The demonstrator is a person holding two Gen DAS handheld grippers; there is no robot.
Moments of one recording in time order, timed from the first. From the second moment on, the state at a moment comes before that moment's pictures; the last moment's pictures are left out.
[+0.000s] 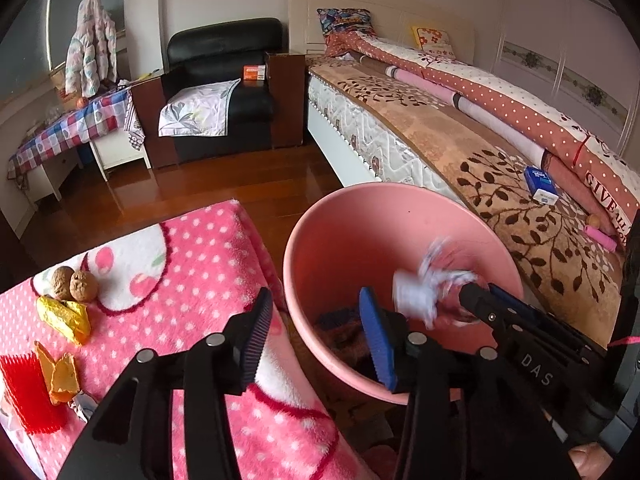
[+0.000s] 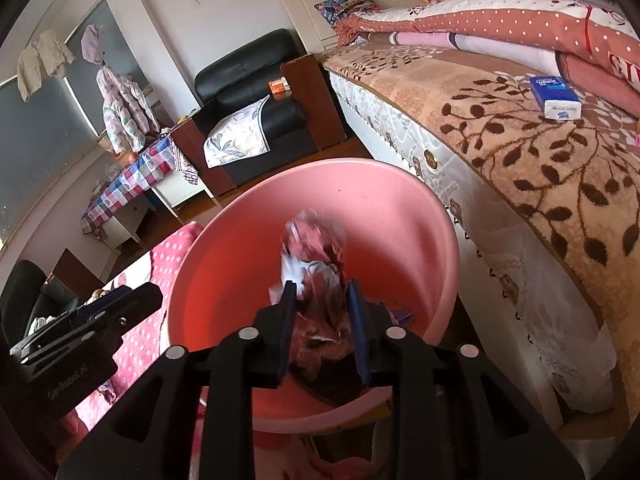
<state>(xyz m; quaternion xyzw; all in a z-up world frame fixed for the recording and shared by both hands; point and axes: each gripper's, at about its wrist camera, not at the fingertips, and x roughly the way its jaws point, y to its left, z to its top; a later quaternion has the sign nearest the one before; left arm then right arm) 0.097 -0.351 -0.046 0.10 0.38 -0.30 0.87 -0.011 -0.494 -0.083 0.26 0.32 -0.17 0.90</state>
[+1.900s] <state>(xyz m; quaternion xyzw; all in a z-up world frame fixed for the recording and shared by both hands) 0.051 -0.216 -0.026 0.05 0.38 -0.25 0.89 -0.047 -0.394 -0.051 0.21 0.31 -0.06 0.93</state>
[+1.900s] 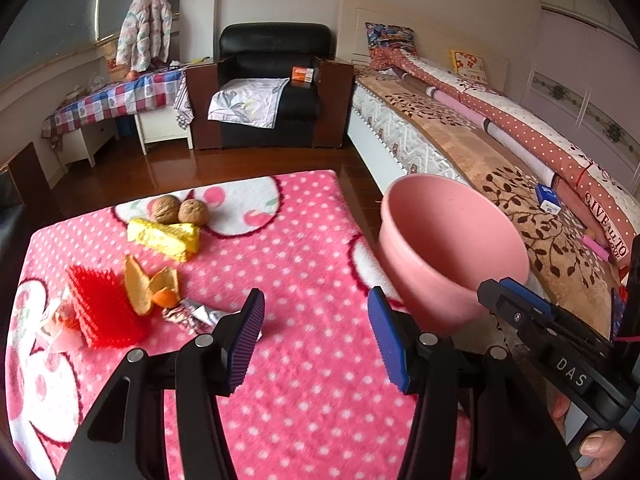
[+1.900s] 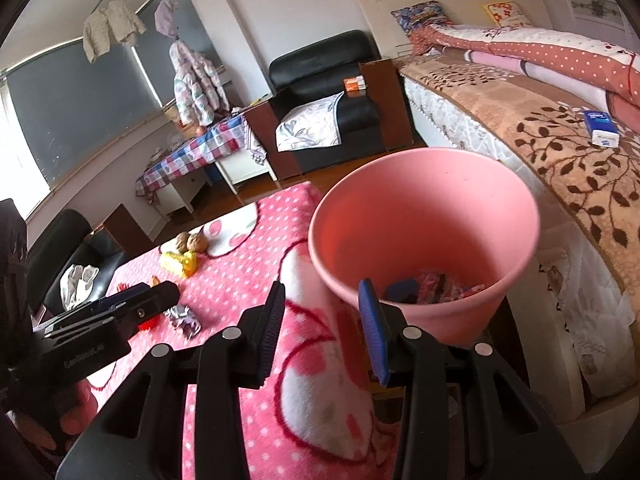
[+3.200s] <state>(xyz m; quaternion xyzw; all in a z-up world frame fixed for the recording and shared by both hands) 0.074 -0.043 -0.060 -0.03 0.41 -0.10 0.91 0.001 -0.297 -0.078 0.15 0.38 0.09 0.91</state>
